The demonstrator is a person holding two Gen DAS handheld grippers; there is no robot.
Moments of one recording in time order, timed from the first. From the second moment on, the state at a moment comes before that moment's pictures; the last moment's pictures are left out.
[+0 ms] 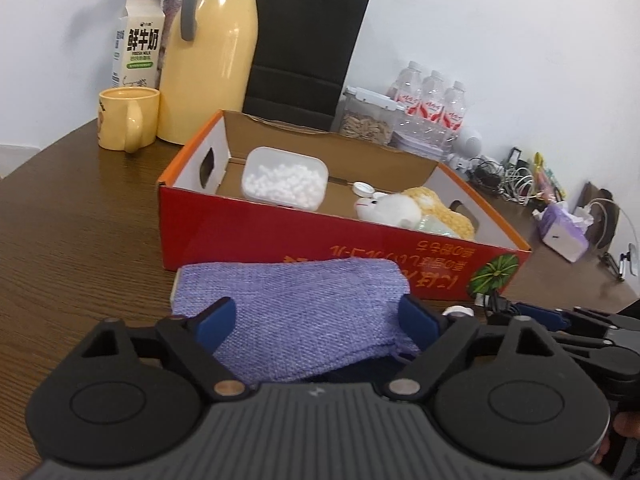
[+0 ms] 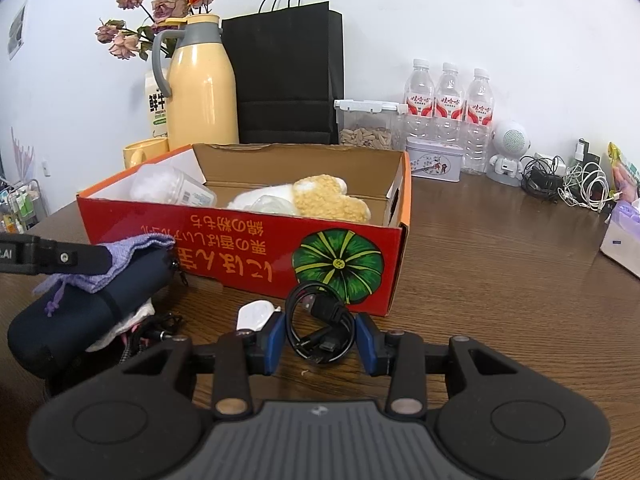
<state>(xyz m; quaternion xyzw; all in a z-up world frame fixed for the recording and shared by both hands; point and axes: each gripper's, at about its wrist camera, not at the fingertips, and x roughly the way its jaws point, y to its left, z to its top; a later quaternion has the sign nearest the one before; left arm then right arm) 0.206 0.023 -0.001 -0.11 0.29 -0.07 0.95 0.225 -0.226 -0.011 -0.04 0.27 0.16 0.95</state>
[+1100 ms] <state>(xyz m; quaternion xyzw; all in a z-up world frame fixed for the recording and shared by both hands) 0.157 0.028 0.069 -0.01 0.15 -0.04 0.99 0.207 -0.215 0.022 -0.03 0.22 0.20 0.95</state>
